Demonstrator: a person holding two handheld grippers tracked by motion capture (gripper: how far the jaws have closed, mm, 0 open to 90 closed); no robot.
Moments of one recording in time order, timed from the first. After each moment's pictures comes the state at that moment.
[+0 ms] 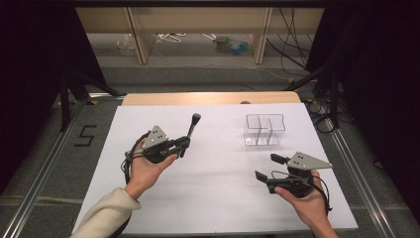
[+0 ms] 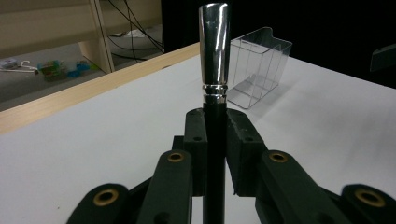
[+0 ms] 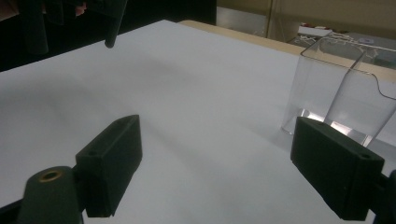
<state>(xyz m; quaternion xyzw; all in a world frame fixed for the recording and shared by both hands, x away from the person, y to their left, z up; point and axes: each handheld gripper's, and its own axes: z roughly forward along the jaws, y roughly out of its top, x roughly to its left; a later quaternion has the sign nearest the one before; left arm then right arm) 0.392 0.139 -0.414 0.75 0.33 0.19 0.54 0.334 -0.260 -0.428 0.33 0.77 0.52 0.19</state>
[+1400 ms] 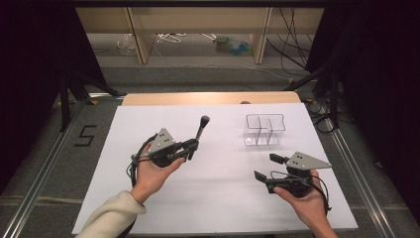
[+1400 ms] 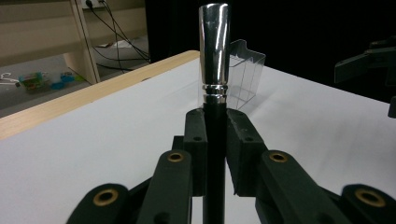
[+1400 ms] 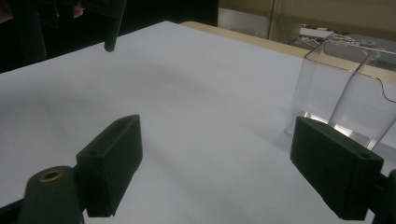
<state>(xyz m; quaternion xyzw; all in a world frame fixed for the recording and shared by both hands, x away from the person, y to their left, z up) 0.379 0.119 -0.410 0.74 0.31 0.18 0.57 0.334 -0.257 -0.427 0.32 0.77 0.53 0.19</state>
